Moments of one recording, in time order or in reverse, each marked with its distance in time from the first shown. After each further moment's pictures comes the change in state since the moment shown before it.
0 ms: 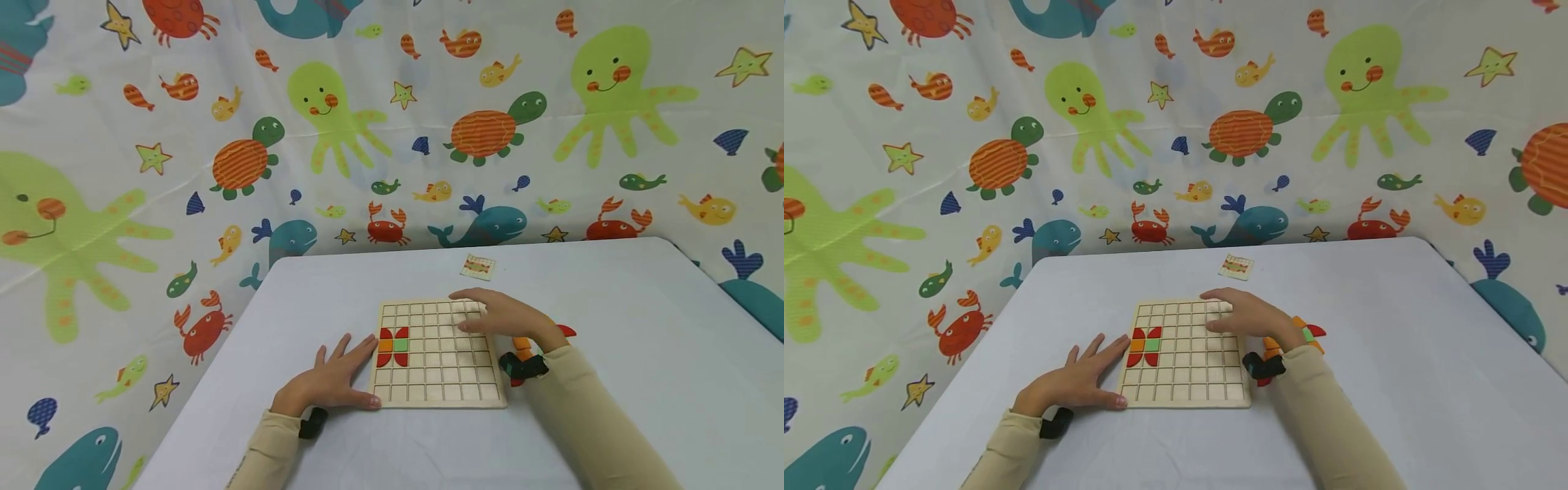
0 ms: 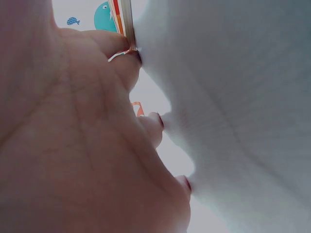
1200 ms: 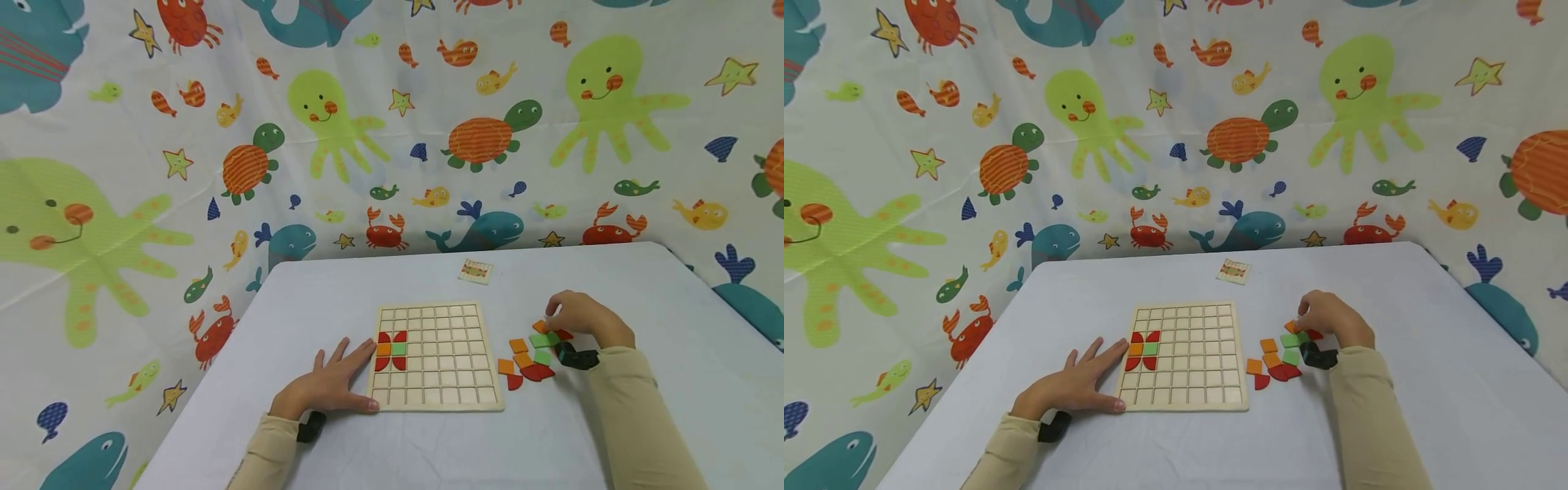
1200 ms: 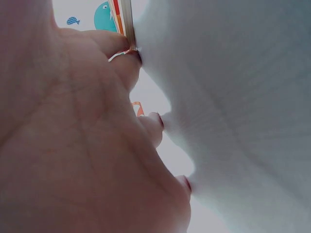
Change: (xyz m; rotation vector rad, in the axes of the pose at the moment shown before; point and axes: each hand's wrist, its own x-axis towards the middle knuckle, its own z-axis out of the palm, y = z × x) left_hand -0.001 0.001 0.003 0.000 0.003 -0.021; right_hand -0.061 0.065 -0.069 -0.230 0.035 0.415
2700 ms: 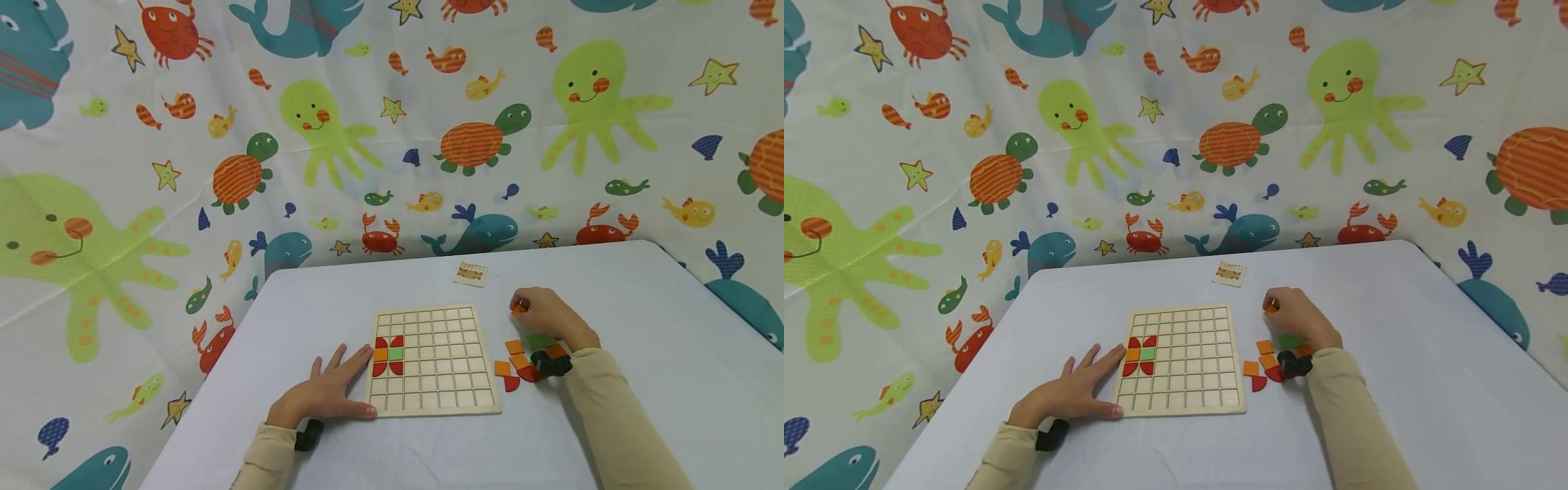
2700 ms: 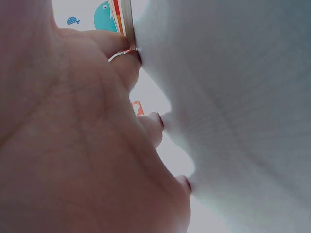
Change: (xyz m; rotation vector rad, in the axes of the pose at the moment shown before) left_hand 0.000 0.000 0.001 -0.010 0.011 0.011; right_hand 0.023 -0.022 0.034 0.109 0.209 -0.171
